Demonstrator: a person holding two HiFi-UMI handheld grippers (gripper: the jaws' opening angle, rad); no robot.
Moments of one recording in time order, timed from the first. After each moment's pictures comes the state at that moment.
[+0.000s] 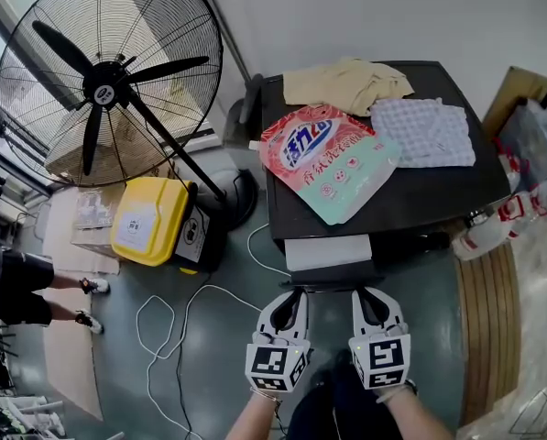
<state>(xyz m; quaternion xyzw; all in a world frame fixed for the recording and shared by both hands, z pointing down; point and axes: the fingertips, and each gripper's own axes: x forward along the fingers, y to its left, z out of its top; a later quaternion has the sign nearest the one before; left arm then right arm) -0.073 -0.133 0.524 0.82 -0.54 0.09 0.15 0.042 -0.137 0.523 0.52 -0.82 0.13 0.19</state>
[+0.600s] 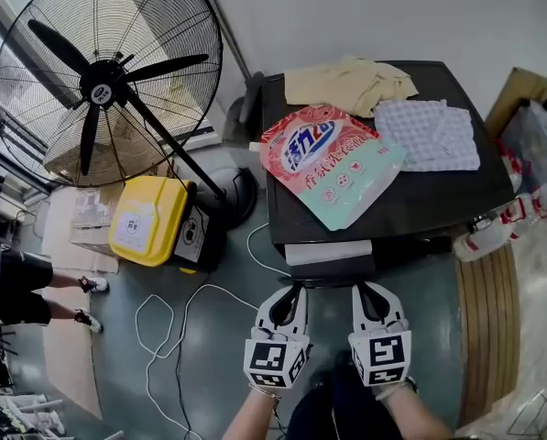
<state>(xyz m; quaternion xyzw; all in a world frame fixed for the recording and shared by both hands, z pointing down) -0.076 -0.156 0.521 0.82 -0.54 0.08 0.15 0.039 -0.160 0.518 0.52 -0.82 0.13 0.18</state>
